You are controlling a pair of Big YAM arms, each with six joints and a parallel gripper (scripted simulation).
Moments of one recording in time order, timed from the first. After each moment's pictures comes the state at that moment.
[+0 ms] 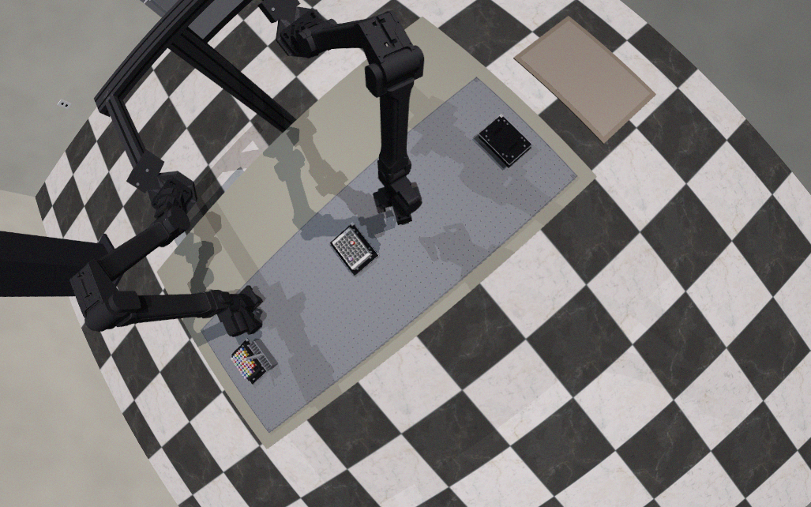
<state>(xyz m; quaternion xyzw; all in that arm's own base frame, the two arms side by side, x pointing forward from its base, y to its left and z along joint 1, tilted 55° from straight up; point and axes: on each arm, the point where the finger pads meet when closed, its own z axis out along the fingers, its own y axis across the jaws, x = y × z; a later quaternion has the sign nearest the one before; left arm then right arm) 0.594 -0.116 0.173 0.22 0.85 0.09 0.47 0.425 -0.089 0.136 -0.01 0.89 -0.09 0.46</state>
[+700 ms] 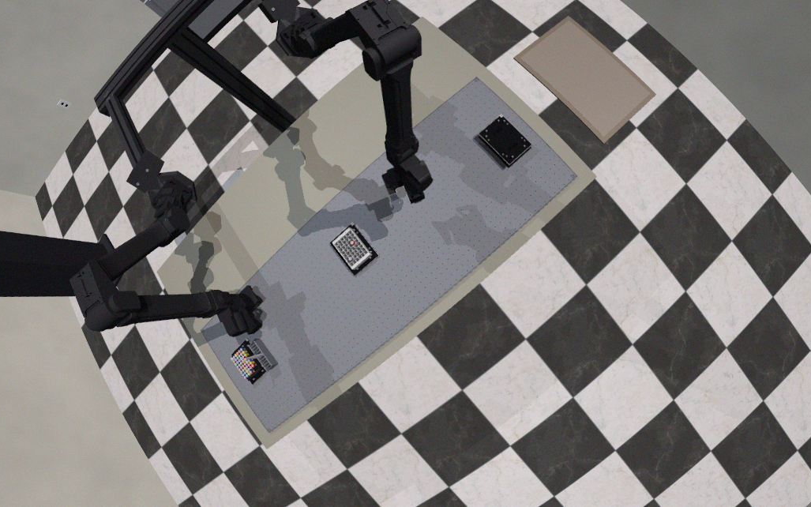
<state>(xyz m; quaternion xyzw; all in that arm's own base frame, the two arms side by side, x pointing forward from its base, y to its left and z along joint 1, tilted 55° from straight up) 0.562 -0.051 0.169 0.17 0.86 0.09 0.46 0.425 -0.089 0.136 -0.01 0.89 -0.09 0.46</state>
